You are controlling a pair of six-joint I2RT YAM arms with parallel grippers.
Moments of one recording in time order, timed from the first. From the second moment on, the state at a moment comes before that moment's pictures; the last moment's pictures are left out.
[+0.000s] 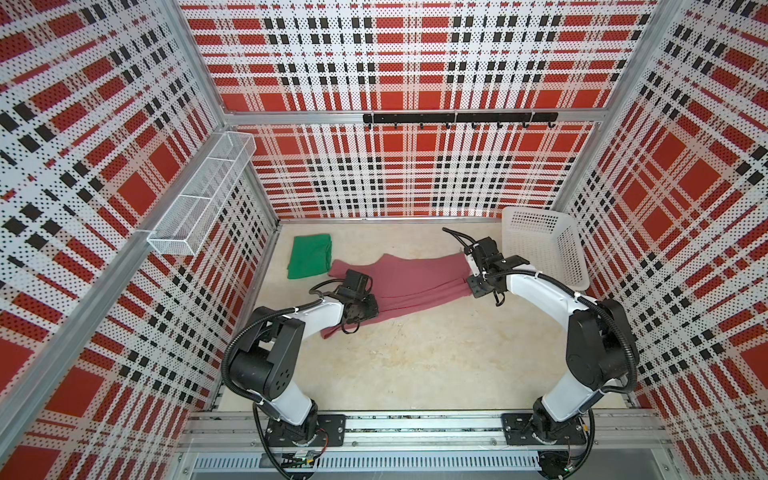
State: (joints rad) left arm -0.37 1.63 0.81 -0.22 0.10 -0.63; right arm 0.37 1.67 1.21 -0.67 0.22 -0.02
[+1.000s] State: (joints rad) left arm -0.35 1.53 0.78 -0.30 0.04 -0.61; right arm 0.44 1.68 1.06 -0.47 -0.03 0.39
